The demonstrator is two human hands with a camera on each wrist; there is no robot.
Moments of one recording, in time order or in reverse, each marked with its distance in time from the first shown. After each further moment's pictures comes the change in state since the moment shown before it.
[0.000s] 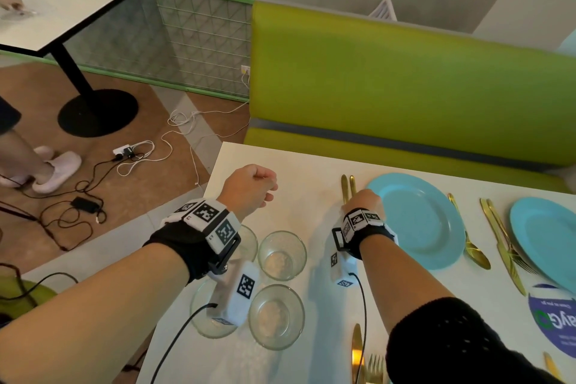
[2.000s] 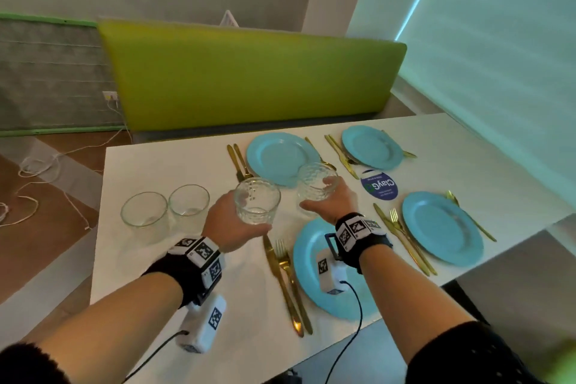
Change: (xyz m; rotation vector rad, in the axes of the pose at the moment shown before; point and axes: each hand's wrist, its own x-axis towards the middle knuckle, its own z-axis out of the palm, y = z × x) left_hand -0.169 -0.054 0.083 0.457 -0.313 0.440; right_hand -0.202 0.188 -0.091 0.449 0.168 0.027
